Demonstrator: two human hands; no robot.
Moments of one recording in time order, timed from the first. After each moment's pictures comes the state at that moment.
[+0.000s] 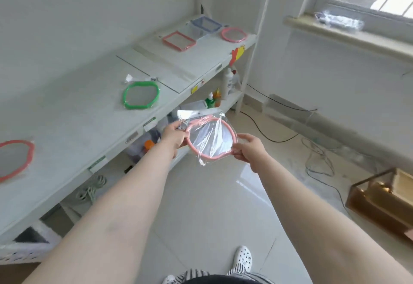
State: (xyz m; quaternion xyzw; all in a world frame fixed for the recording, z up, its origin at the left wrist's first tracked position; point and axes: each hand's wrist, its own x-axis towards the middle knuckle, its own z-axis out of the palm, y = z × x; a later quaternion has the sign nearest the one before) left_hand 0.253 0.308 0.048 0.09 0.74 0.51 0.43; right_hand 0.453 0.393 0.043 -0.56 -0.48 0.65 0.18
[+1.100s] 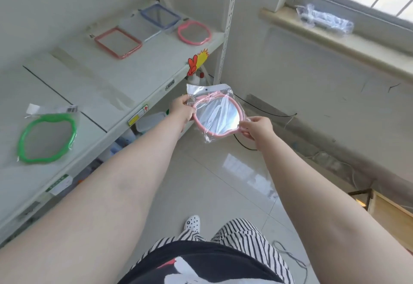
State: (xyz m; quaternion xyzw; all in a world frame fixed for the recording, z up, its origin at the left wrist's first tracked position) left_hand 0.264 0.680 0.038 0.17 0.76 0.47 0.43; right_hand 0.467 0.737 0.040 -0.65 -0.48 0.56 0.21
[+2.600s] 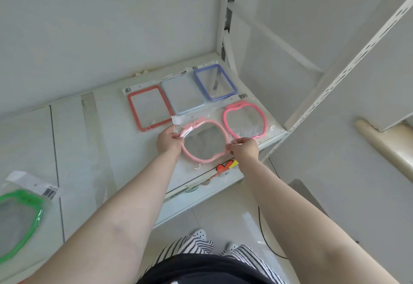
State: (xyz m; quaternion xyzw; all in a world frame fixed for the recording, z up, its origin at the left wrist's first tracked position) left_hand 0.012 0.909 -0.014 -0.08 0.82 0.53 0.20; right_hand 0.142 1.053 0.000 -0.55 -0.63 0.54 0.05
